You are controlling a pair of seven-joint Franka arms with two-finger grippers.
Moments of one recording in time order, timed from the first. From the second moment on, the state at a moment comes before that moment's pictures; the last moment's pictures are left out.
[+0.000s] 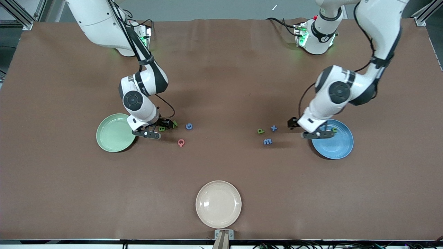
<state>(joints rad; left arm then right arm) 0.08 0.36 -0.46 -2.16 0.18 2.47 -0.54 0.47 0.44 -0.06 -2.19 0.08 2.55 0.52</state>
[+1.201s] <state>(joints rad) -0.02 0.56 -0.45 -2.07 0.38 2.55 -0.75 0.47 0.45 -0.06 -2.20 0.08 2.62 0.50</state>
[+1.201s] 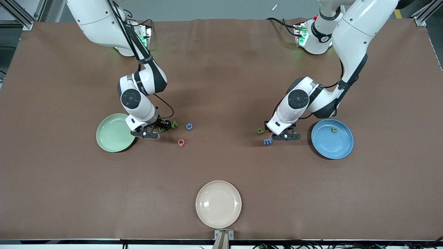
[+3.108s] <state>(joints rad) 0.53 0.48 -0.57 -2.10 0.47 2.43 -0.25 0.06 0.36 -0.09 -2.12 0.08 2.33 -0.14</state>
